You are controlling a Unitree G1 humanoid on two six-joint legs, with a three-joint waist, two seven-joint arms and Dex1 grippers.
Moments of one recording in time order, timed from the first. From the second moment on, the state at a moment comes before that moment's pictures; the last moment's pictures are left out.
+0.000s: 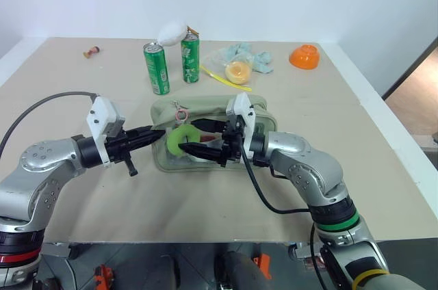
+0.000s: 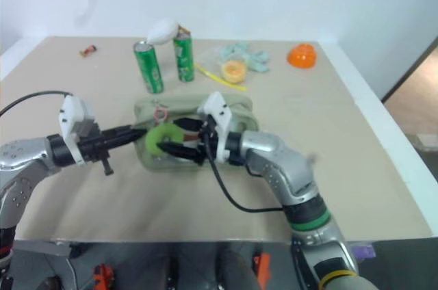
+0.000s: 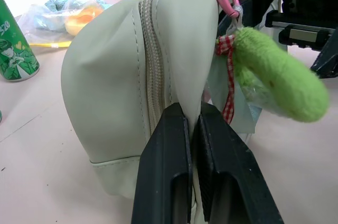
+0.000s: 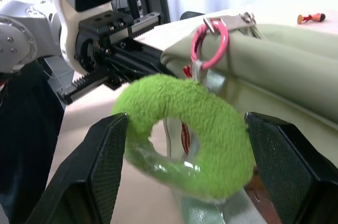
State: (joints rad) left arm -0.28 0.74 0.19 -0.34 -0.61 0.55 -0.90; right arm -0.63 -0.32 0.23 -0.23 0.57 0.67 0.72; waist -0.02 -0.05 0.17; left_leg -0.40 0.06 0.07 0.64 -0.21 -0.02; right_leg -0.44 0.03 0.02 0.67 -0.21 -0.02
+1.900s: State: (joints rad) left arm -0.32 0.73 0.16 -0.32 -0.59 0.54 -0.92; right arm -0.66 -0.49 0.03 -0.34 0.67 0.69 0.83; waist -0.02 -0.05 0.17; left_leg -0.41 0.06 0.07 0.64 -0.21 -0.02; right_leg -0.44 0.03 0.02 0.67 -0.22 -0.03
